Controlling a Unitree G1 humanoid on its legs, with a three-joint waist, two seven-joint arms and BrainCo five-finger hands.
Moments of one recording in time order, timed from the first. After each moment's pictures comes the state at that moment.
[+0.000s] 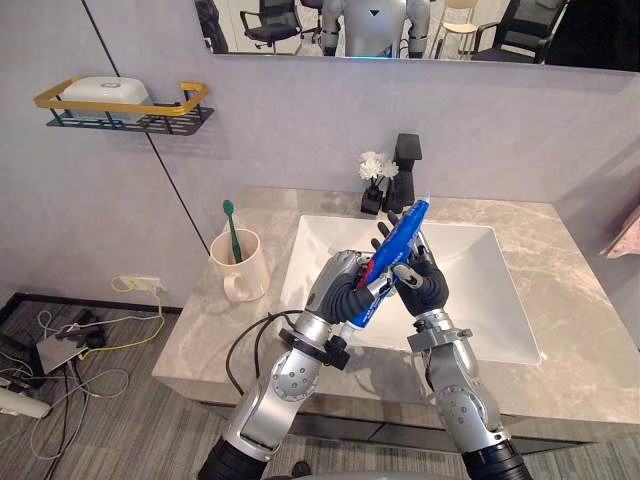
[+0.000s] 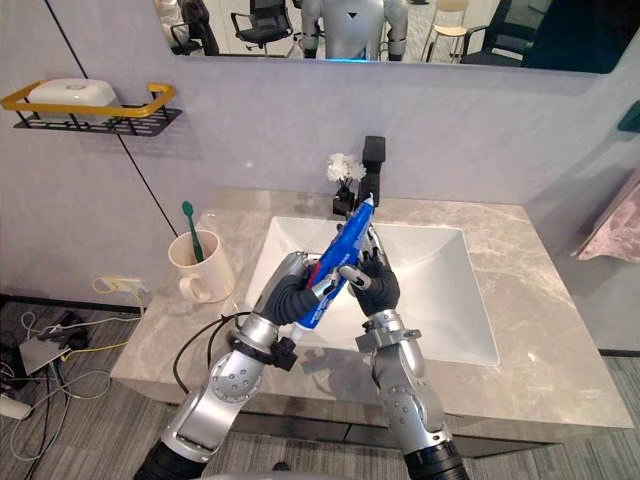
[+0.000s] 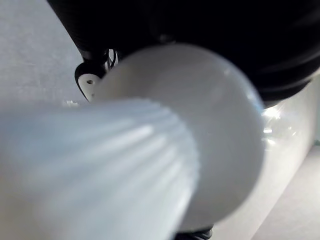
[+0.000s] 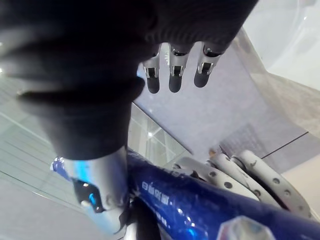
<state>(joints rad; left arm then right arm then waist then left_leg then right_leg) -0.03 0.09 -0.47 -0.25 0.54 -0.17 0.10 -0.01 -0.09 0.25 -0.12 0.83 -0.15 0.15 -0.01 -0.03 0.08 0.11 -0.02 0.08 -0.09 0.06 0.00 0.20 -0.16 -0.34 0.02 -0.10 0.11</state>
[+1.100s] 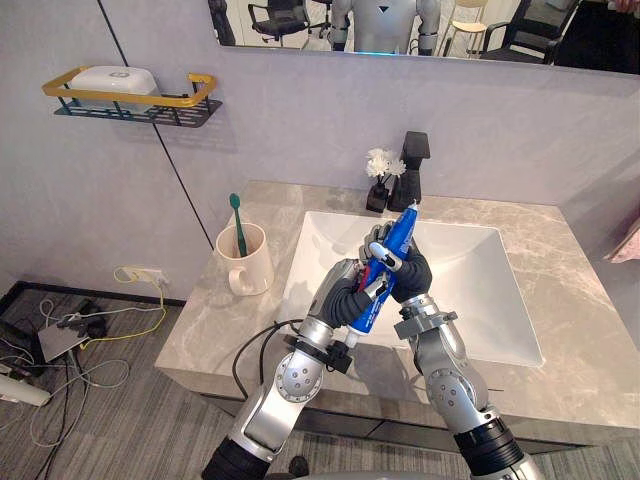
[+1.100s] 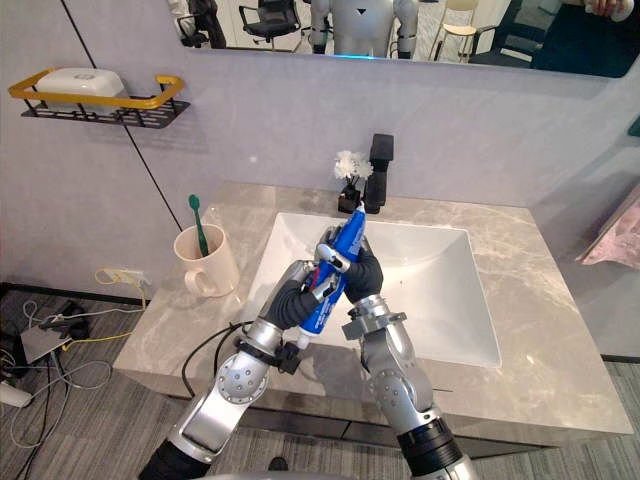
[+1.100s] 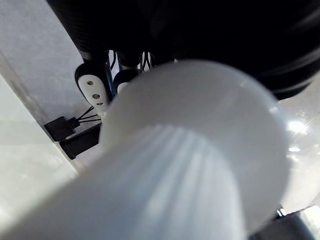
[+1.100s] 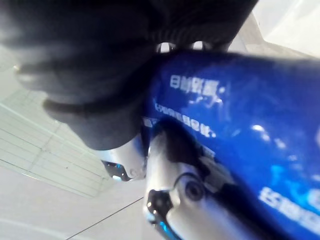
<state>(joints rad) -0.02 0.09 -0.50 -0.15 0.47 -0.17 0.11 -0.12 -0.11 0.29 -0.09 0.79 -0.14 0.14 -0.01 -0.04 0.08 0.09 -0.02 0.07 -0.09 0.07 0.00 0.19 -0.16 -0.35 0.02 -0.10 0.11</state>
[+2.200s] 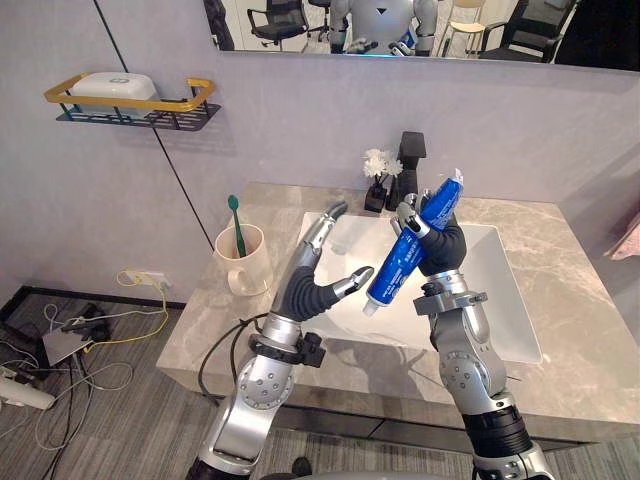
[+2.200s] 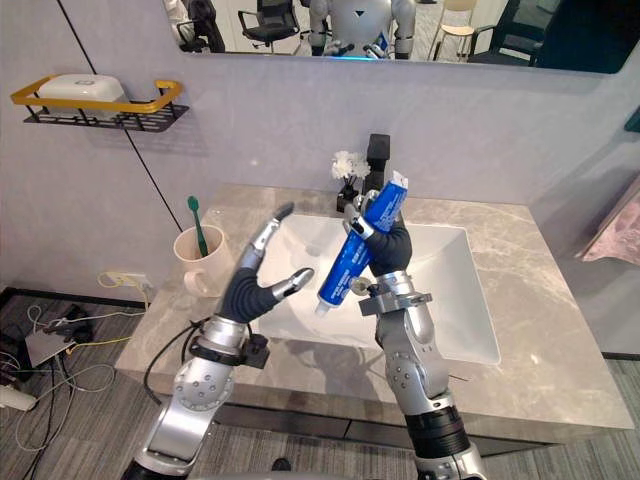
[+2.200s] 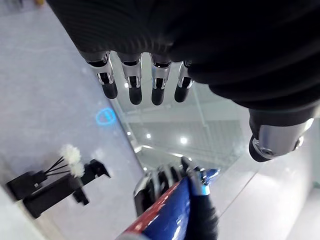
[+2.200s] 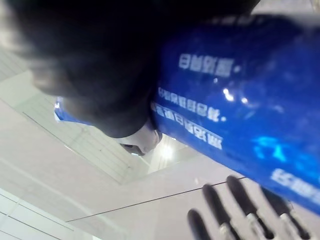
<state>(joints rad) 0.09 0.13 -0.24 -0.53 0.42 -0.23 0.12 -0.17 -0.11 0.13 -0.20 0.69 -0.16 0.11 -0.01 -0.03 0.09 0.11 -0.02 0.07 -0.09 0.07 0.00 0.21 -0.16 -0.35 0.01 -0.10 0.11</state>
